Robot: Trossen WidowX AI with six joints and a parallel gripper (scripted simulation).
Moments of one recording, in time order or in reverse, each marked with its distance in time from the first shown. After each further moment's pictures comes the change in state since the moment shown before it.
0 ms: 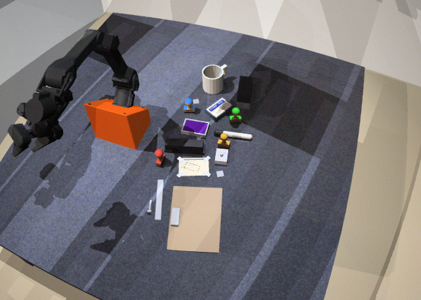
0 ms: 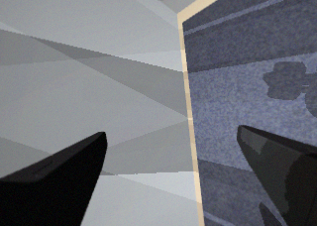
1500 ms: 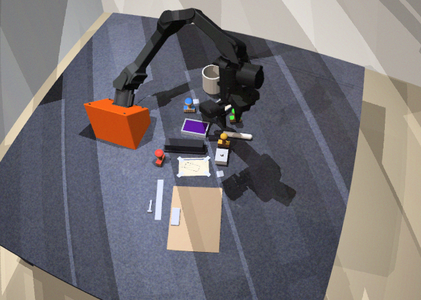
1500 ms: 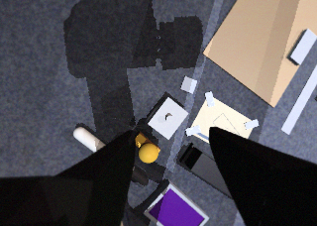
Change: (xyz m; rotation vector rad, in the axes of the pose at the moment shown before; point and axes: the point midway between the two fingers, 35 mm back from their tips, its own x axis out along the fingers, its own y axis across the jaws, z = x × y) arm -0.357 -0.430 -0.276 -2.421 0.934 0.662
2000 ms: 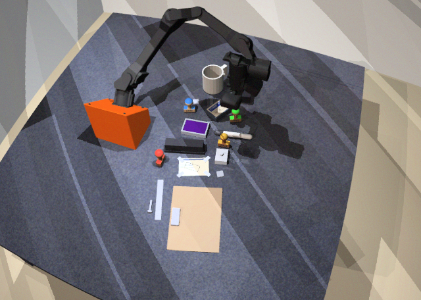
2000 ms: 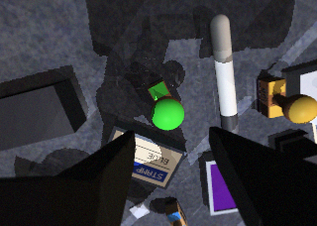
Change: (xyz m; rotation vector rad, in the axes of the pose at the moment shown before) arm 0.022 0.109 -0.114 -0.612 0.224 0.225
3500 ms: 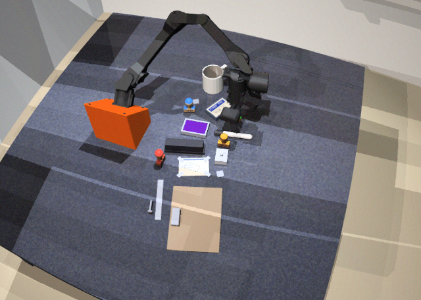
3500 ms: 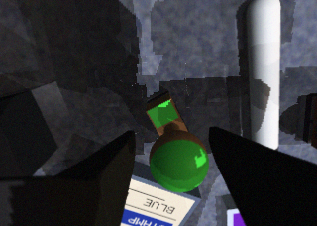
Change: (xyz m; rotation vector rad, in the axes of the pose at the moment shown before) arm 0.067 0.001 -0.001 -0.017 0.004 0.013
